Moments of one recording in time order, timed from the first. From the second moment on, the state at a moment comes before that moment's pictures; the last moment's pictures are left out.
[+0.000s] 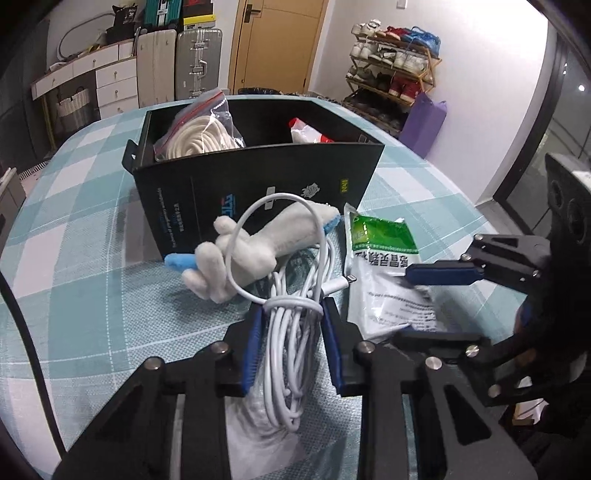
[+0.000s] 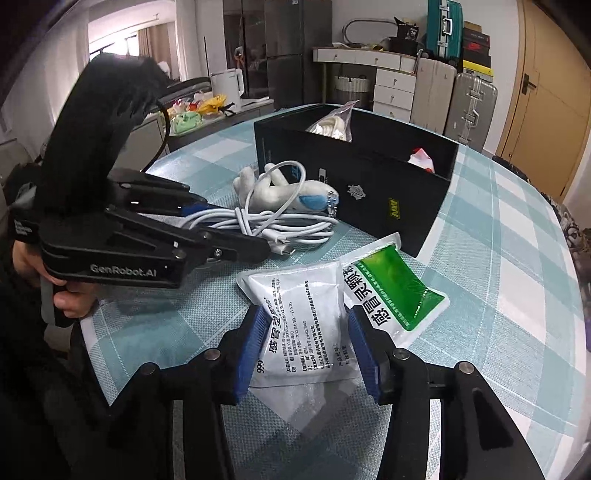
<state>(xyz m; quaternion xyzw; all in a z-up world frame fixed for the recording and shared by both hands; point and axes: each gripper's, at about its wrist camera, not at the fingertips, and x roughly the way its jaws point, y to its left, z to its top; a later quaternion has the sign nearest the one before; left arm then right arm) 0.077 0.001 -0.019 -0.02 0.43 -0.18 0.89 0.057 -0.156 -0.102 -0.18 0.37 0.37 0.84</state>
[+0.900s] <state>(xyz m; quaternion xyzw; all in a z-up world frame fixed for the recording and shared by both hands) 0.067 0.011 -0.006 -0.05 0.40 -0.17 0.90 0.043 -0.146 -0.101 -0.20 0.35 0.39 0.83</state>
